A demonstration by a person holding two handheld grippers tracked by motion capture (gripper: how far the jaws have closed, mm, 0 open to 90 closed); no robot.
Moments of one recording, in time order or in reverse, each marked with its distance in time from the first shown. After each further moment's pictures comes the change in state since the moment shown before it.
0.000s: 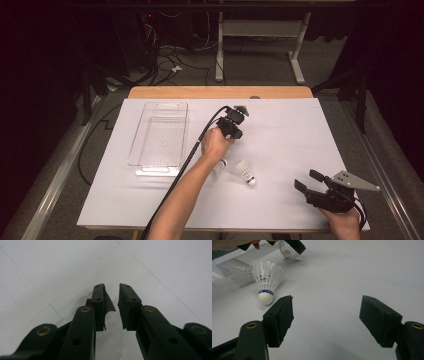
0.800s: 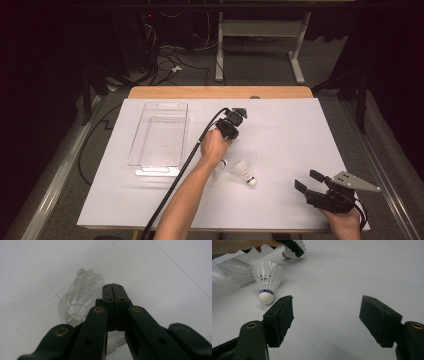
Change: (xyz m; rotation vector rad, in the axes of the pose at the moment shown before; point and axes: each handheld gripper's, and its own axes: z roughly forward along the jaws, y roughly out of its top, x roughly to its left) left arm 0.003 -0.003 0.012 0.082 0.078 -0.012; right arm 0.001 0.000 -0.002 -0.003 -0.004 -0.007
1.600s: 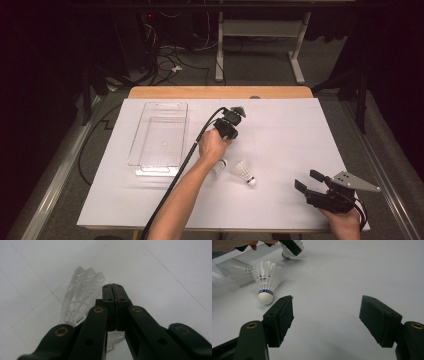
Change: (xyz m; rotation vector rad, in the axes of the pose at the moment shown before) left arm 0.001 -0.004 -0.007 -0.025 -0.051 -0.005; right arm 0.000 0.000 0.000 -0.001 -0.005 -0.001
